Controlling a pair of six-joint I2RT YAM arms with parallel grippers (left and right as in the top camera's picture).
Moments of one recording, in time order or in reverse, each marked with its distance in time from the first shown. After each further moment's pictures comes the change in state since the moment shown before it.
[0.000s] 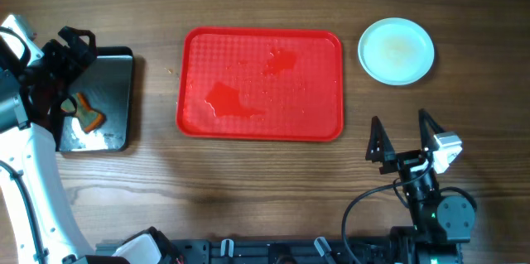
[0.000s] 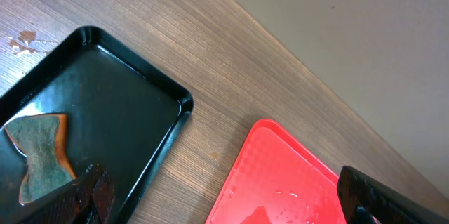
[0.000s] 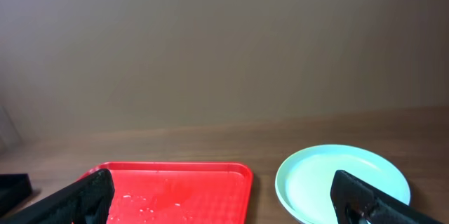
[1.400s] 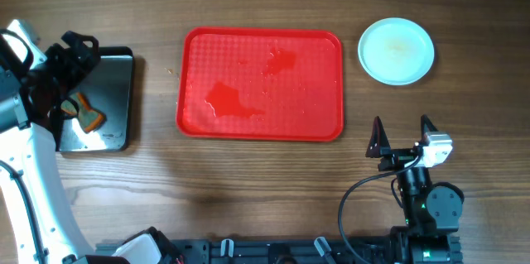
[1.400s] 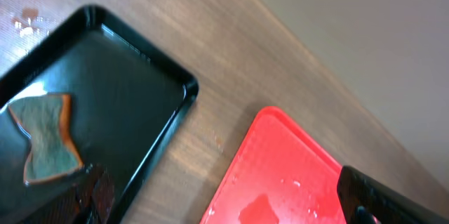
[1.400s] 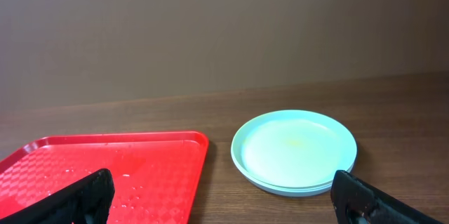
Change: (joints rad) left arm 0.000 0.000 0.000 -0.071 -0.005 0.000; right arm -0.006 -0.005 -0.108 -0.003 0.115 -0.082
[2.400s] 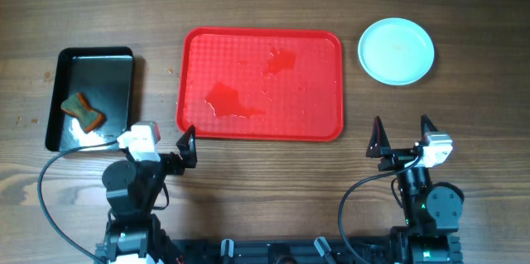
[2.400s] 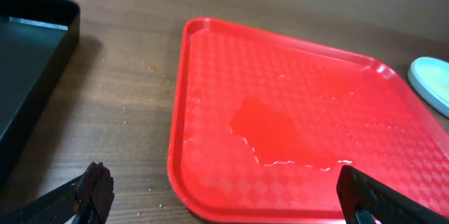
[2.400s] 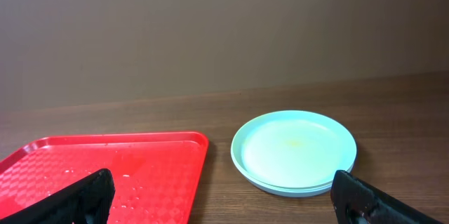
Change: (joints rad) left arm -0.362 -0.872 -1.235 0.814 -0.053 0.189; right arm 0.000 -0.002 0.000 0.000 0.000 0.000
